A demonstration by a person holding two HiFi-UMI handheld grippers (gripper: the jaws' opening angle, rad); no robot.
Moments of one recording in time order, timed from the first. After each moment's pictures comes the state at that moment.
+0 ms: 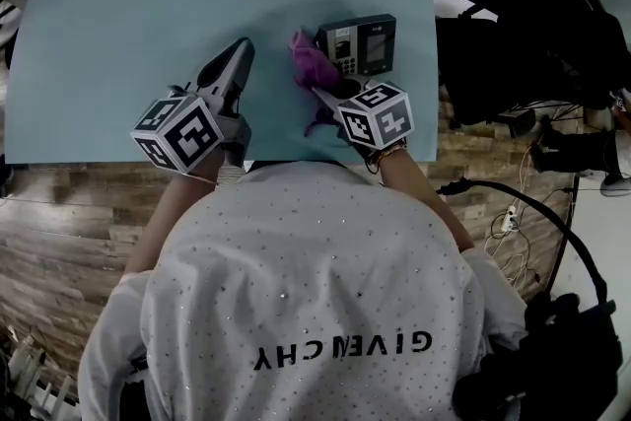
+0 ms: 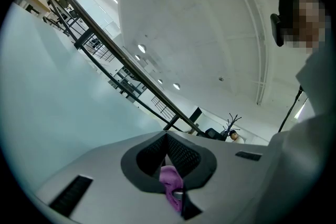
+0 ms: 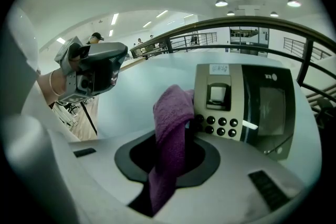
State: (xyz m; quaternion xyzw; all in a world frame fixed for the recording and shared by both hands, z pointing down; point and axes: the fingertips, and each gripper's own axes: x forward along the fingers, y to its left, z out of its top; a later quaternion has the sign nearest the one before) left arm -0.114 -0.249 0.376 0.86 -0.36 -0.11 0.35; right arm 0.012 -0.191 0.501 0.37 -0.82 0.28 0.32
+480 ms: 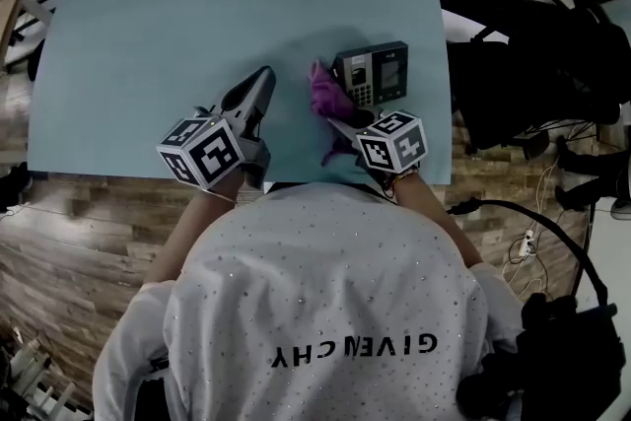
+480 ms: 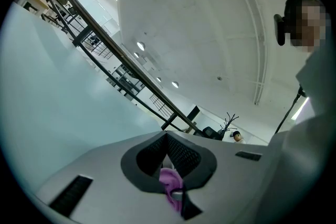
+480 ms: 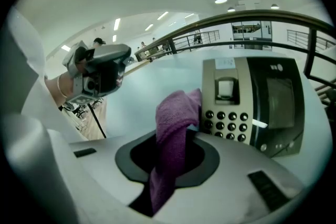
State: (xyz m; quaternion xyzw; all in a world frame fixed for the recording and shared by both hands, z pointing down) left arm -0.113 -0.243 0.373 0.86 -0.35 -0.11 0.35; right arm 0.004 -0.178 0.500 0.35 -0.84 0.30 0.30
